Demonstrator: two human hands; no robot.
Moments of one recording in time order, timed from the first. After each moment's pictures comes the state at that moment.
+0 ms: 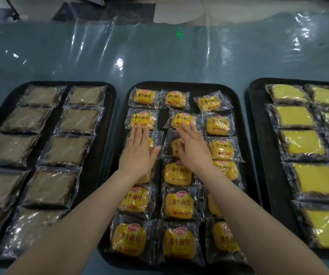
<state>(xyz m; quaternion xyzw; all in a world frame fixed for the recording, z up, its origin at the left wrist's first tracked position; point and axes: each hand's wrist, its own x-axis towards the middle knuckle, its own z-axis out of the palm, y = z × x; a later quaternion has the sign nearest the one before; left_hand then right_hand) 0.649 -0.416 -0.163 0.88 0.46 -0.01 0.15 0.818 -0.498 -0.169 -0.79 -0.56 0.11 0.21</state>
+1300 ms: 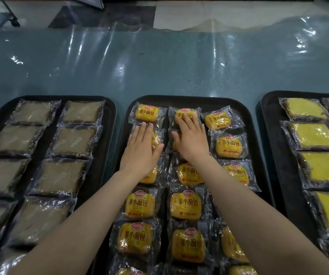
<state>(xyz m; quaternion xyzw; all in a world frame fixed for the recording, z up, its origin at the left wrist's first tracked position) 0.687 -0.350 -0.156 0.87 0.45 0.05 0.18 0.855 -0.393 -0.184 -0.83 -0.52 0.09 0.14</state>
